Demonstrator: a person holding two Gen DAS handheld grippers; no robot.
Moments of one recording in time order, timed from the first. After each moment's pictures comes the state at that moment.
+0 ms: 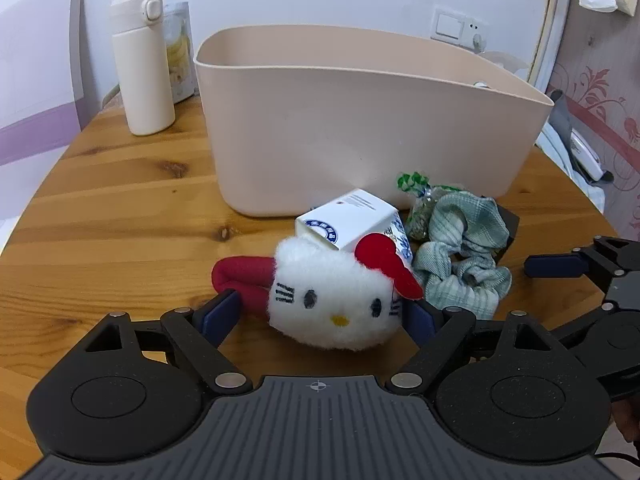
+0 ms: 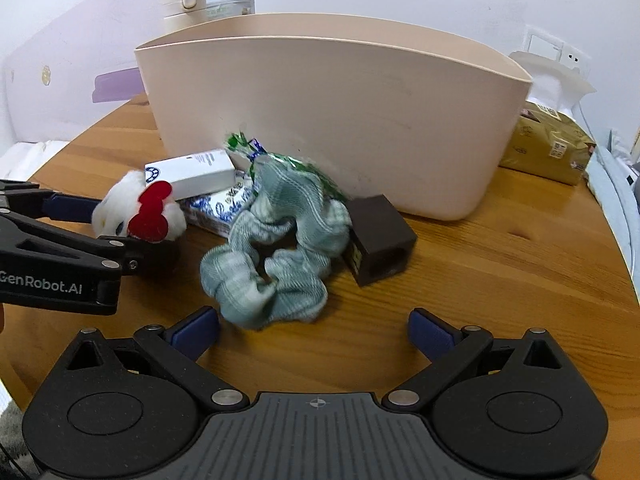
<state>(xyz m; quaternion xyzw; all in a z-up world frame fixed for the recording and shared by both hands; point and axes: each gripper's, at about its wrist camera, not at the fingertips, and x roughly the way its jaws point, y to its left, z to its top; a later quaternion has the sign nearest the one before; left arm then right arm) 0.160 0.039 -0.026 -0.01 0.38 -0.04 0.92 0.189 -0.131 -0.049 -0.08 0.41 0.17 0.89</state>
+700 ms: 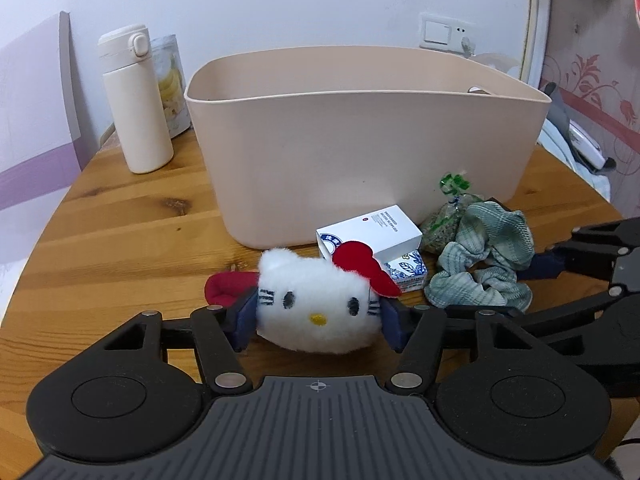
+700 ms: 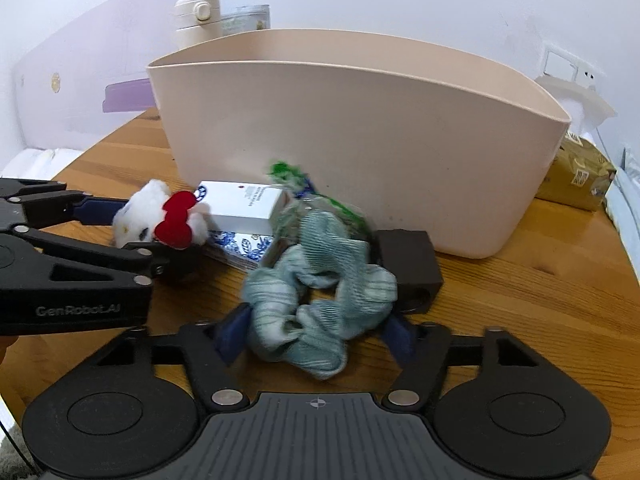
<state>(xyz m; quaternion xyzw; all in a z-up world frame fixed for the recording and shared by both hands) 0.166 0.038 -0.032 0.03 0.35 -0.04 0.93 0.197 -0.110 -0.045 -0.08 0.39 0.19 0.90</state>
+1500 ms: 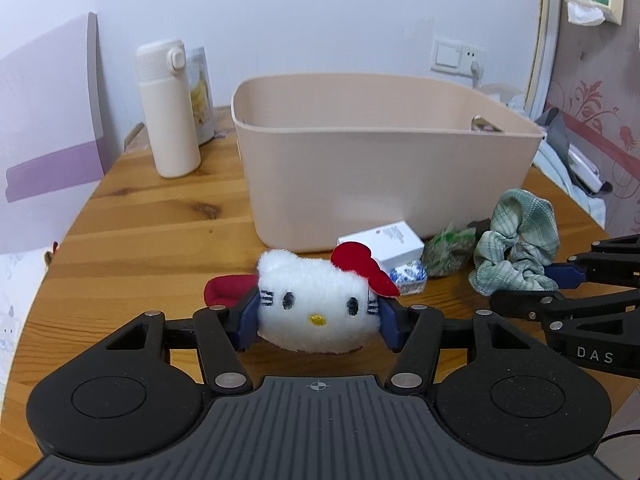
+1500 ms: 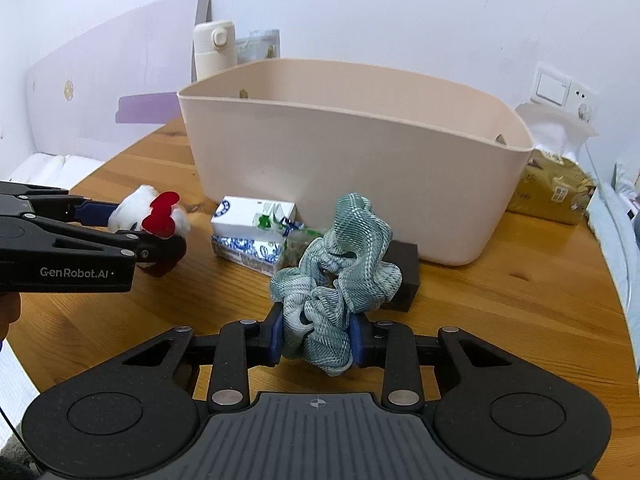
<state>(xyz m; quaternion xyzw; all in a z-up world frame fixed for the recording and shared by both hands) 0.137 0.053 -0.002 0.01 0.33 -0.03 0.94 0.165 -0.133 -0.014 -0.08 0.36 0.20 0.91</state>
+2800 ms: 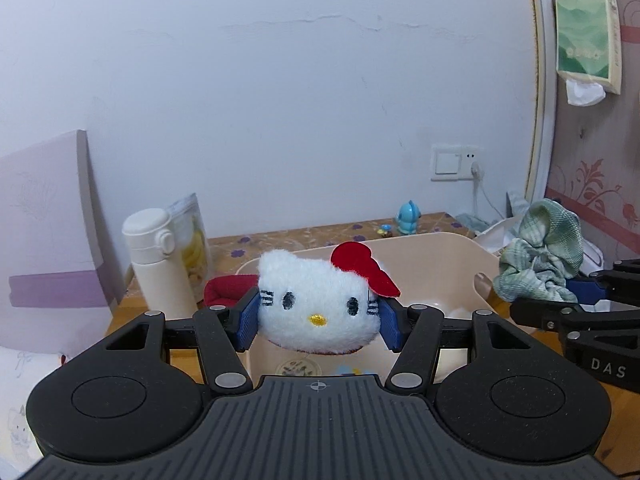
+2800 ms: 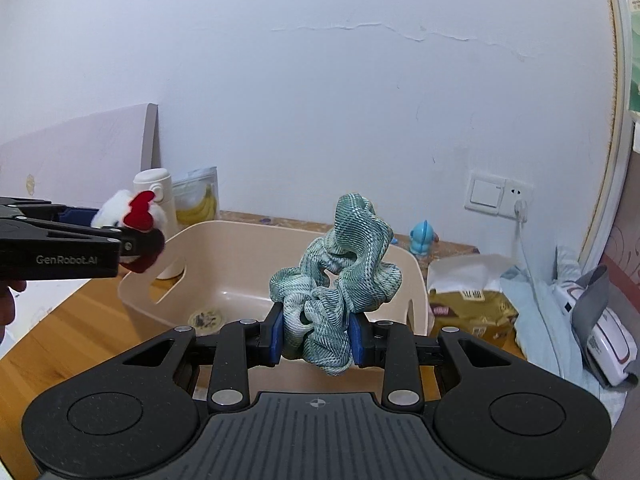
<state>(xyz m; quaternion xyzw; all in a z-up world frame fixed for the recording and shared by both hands) 0.217 0.039 0.106 0.03 0.22 -0.03 0.97 0.211 -0.151 0.089 -0.05 0.24 0.13 0.96</state>
